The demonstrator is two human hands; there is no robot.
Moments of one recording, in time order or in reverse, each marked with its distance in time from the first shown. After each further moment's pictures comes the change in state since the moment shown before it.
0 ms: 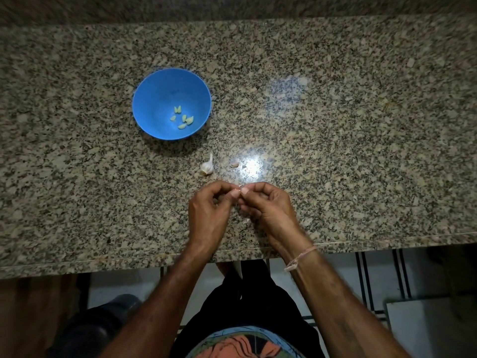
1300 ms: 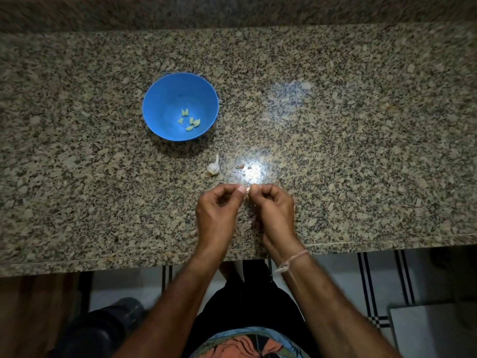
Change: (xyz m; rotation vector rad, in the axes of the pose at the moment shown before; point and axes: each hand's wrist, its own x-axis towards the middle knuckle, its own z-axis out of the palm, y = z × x) left_hand -0.010 0.006 0.005 -0.298 0.045 -0.184; right_hand -0.007 0.015 0.018 -0.062 0.190 -0.184
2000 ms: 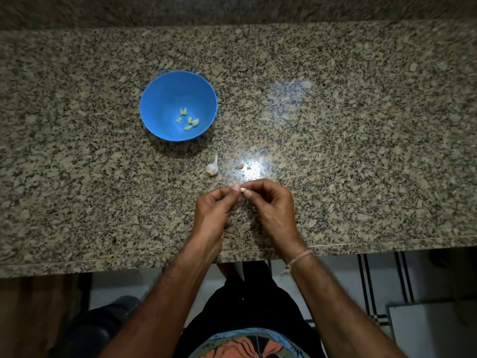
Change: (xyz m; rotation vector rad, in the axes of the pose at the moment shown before) left_hand 0.012 -0.002 -0.006 -0.223 -0.106 -0.300; right_hand 0.014 0.000 -0.014 -0.313 -0.184 -0.295
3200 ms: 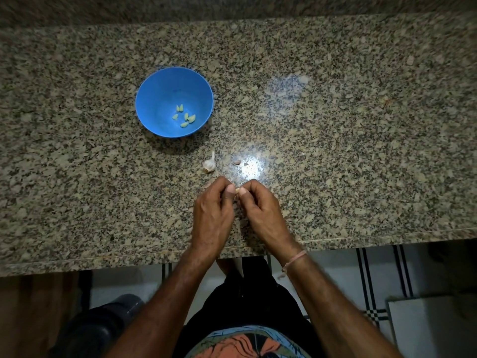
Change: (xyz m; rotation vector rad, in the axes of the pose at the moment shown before) left_hand -0.006 -0.009 -0.002 0.734 0.104 0.646; right_hand -0.011 0.000 0.011 -0.226 -0.113 0.051
